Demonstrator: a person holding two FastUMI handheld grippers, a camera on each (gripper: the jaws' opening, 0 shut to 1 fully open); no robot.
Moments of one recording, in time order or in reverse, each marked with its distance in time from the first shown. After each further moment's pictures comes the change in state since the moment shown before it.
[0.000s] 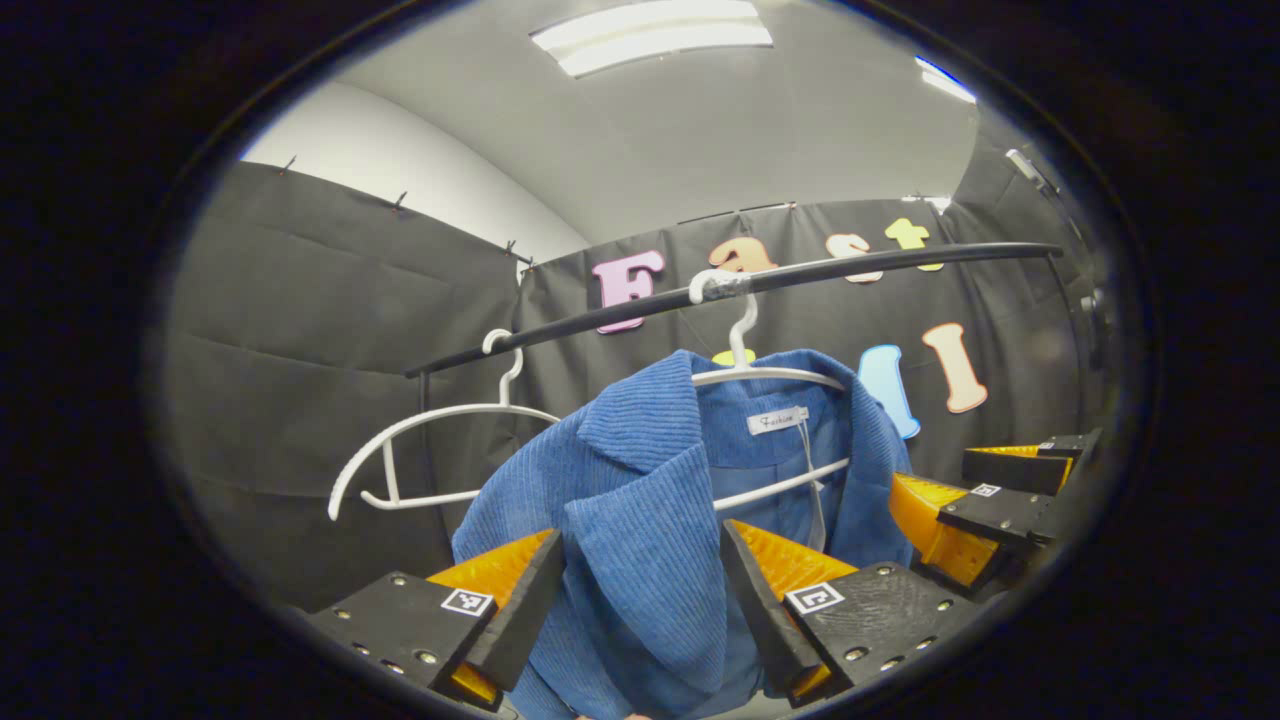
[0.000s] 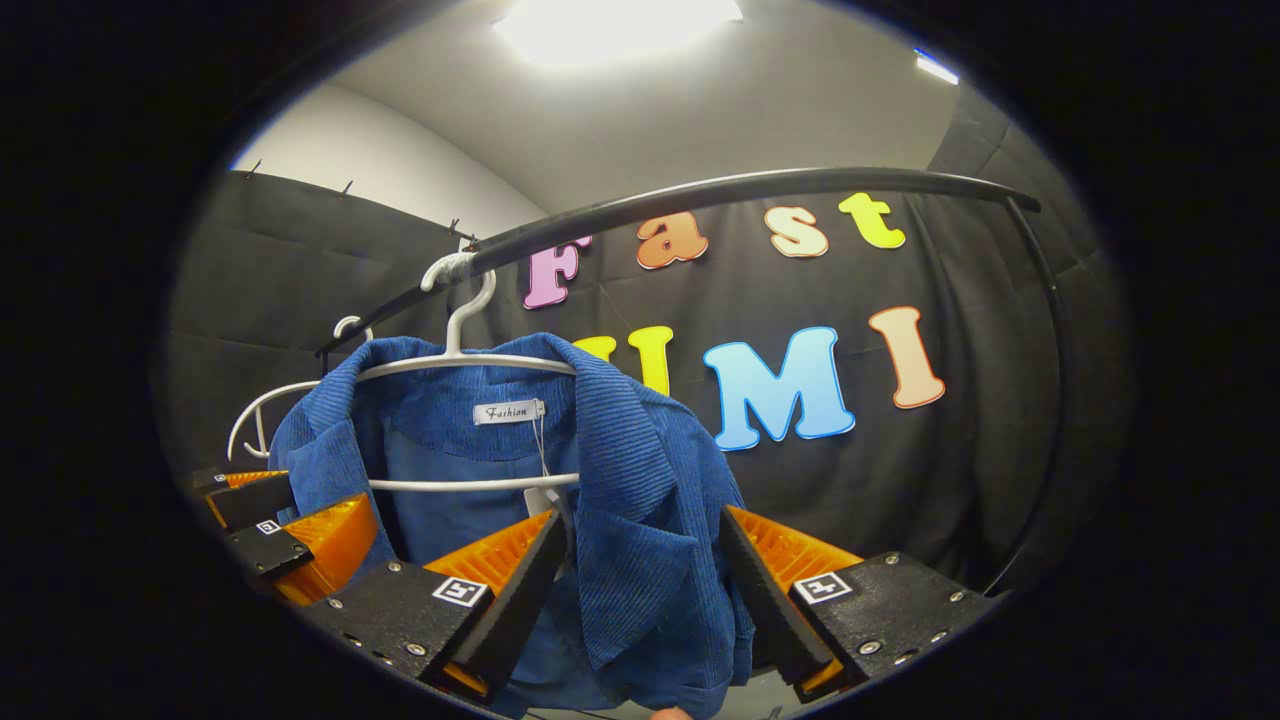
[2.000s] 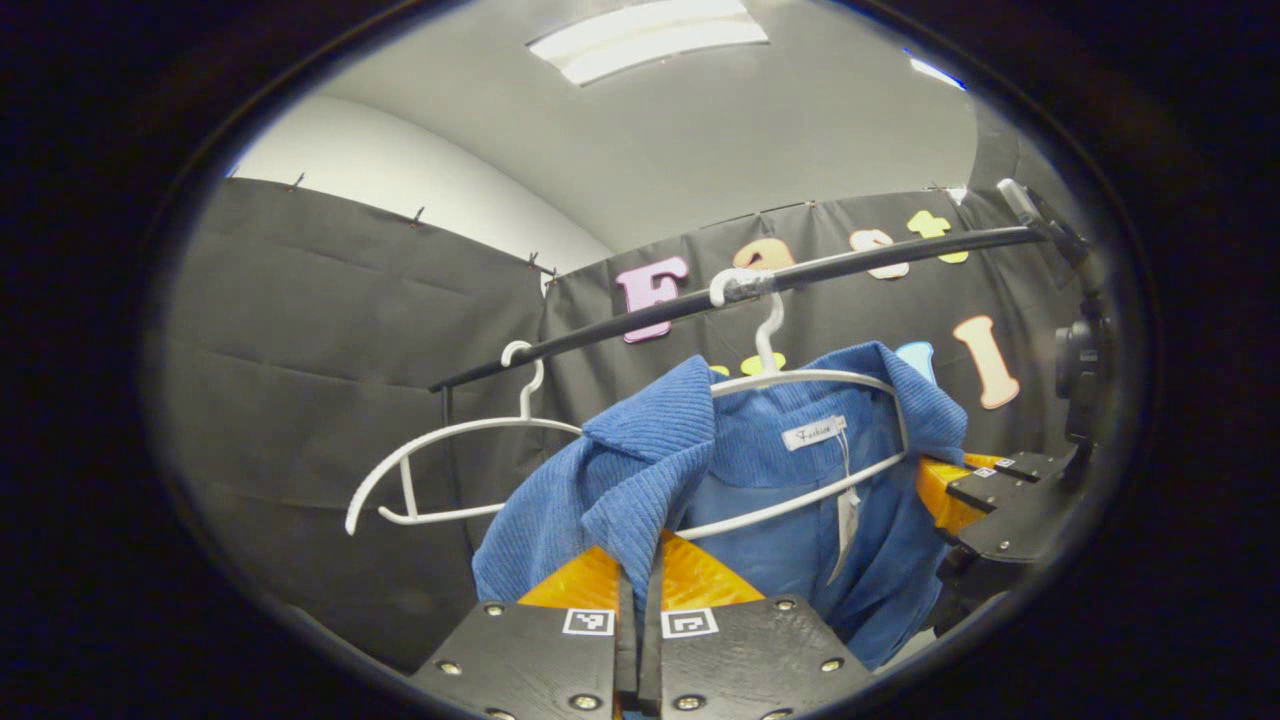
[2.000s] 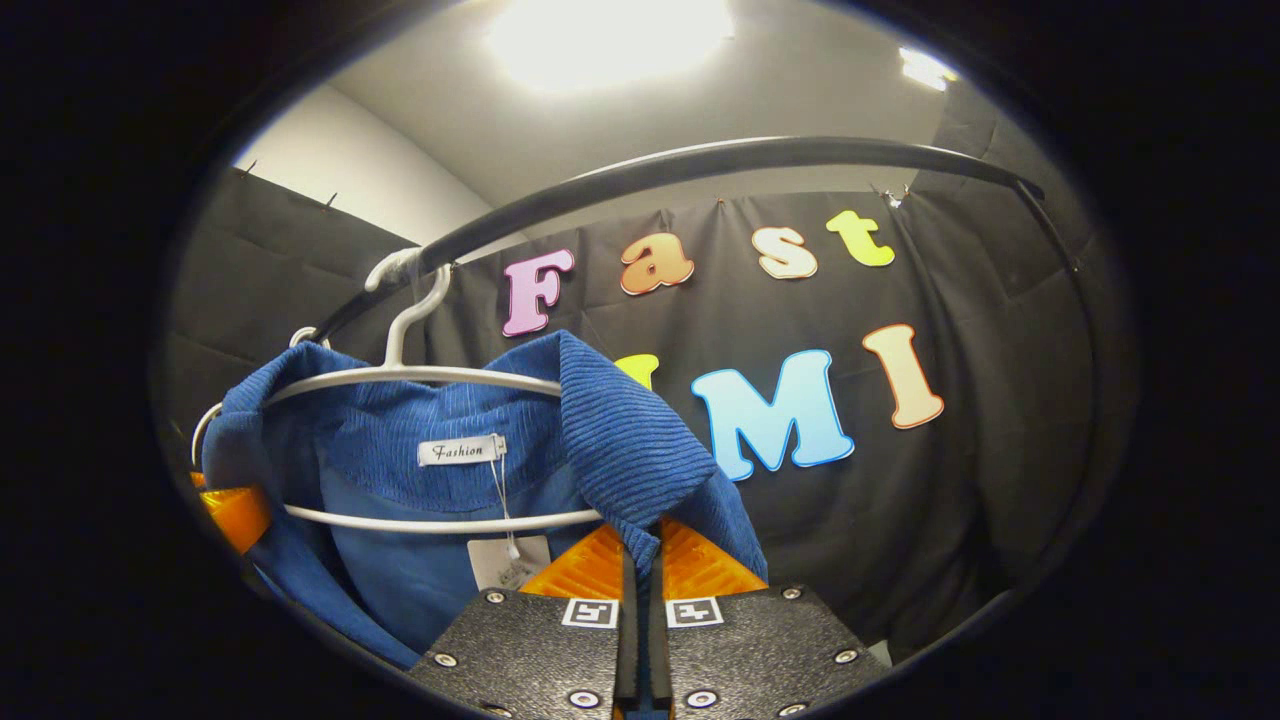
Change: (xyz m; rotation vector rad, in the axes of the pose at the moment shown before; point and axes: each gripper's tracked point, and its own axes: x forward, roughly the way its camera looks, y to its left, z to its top) left arm 0.009 0.005 0.022 0.035 -0.026 0.068; right arm 0.050 -0.009 0.021 0.013 -0.128 -0.070
